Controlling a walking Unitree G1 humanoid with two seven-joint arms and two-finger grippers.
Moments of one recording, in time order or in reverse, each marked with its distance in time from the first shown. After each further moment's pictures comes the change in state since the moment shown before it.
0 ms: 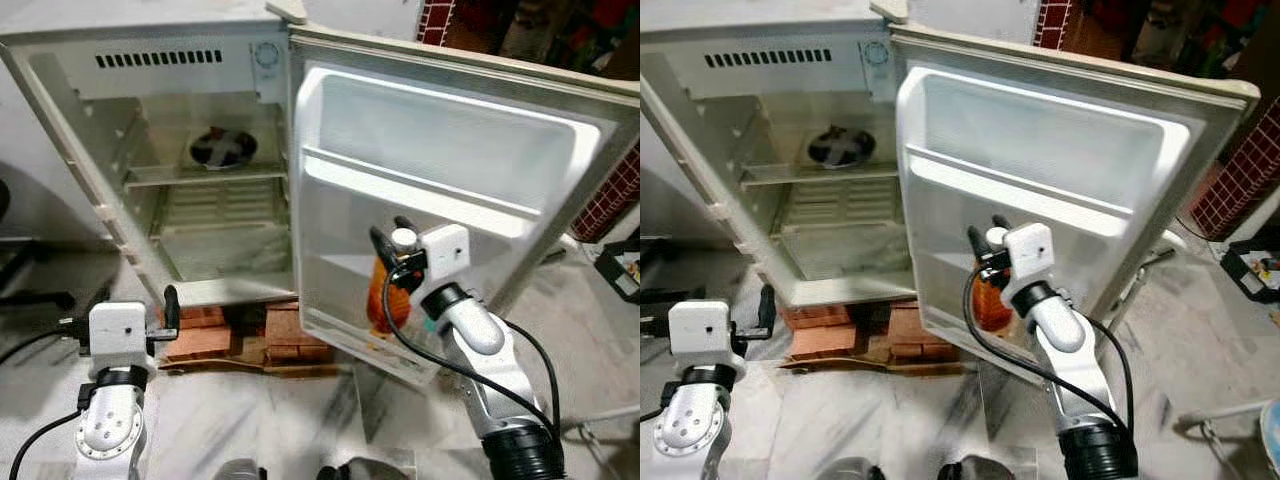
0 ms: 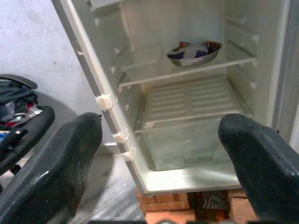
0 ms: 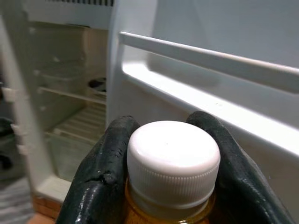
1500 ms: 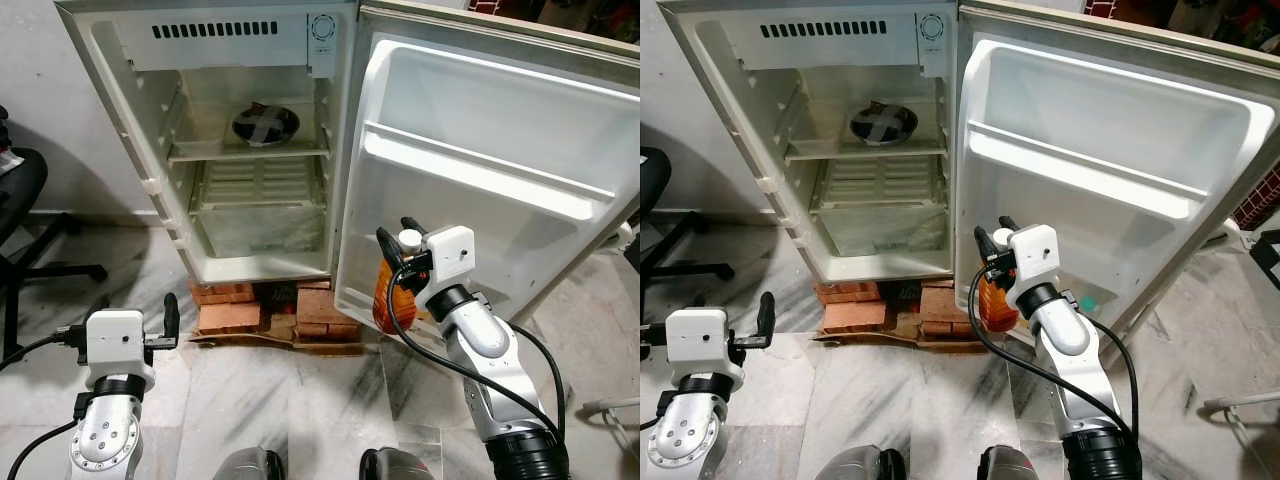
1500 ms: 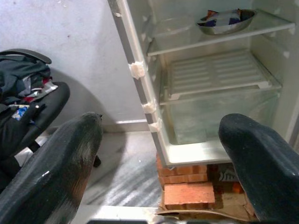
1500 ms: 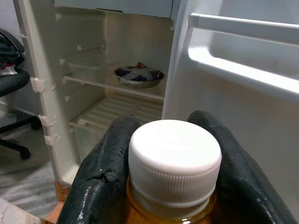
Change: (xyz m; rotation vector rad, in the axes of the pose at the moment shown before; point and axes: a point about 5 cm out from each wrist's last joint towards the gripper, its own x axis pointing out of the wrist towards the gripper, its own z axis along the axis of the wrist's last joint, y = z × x) left arm -0.008 0.004 -0.002 0.000 0.018 -0.023; right arm -0.003 -0.003 -0.001 0.001 0.001 -0.041
